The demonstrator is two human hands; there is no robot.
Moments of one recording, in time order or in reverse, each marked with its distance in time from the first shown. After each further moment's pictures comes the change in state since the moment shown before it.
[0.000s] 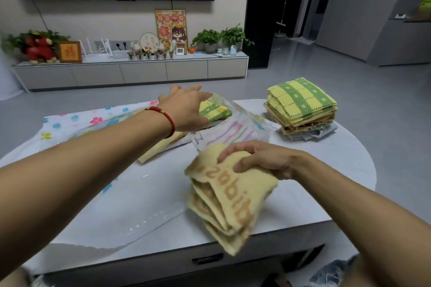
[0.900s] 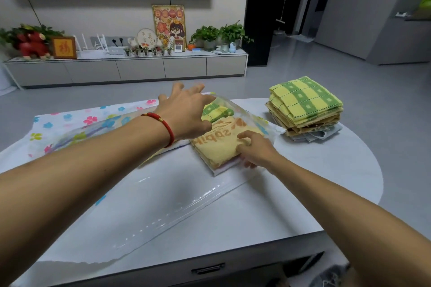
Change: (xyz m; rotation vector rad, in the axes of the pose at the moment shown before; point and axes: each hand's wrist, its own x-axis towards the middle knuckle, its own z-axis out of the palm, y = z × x) left_hand 0.006 0.000 0.011 0.025 0.038 0.046; right_hand 0.071 0.029 -0.025 -0.414 0.770 0.090
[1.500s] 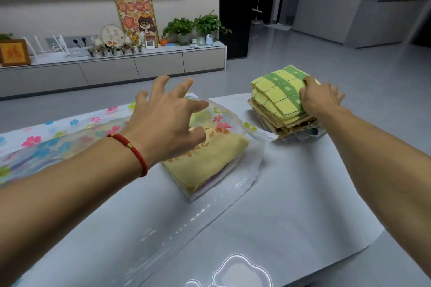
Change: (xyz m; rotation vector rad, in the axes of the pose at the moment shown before) left_hand 0.056 0.019 0.037 0.081 0.127 0.121; right_hand 0.136 0.092 -0.180 -0.664 0.578 0.231
